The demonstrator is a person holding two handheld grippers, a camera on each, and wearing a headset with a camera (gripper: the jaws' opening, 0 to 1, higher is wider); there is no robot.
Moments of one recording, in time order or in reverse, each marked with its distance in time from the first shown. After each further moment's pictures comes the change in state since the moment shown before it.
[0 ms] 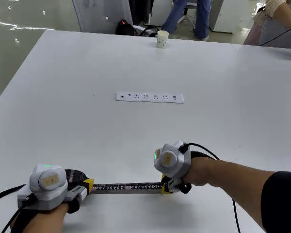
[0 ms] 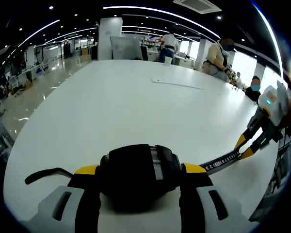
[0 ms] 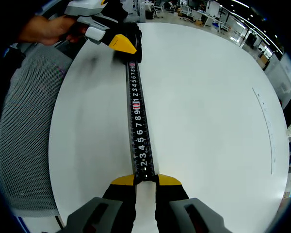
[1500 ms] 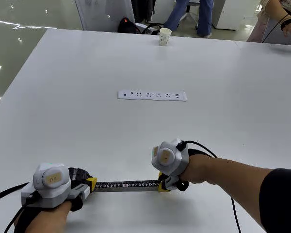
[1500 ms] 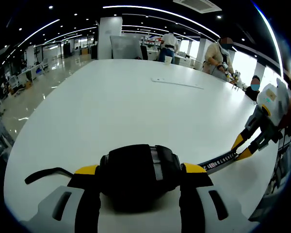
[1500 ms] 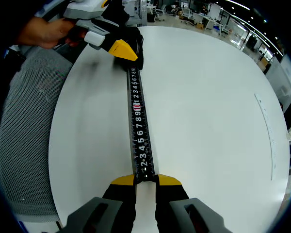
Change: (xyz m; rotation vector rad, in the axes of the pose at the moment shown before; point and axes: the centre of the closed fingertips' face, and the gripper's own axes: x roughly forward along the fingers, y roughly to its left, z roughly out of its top) left arm 0.000 0.001 0.000 0.002 0.006 0.000; right arm 0.004 0.002 0.017 -0.007 -0.030 0.002
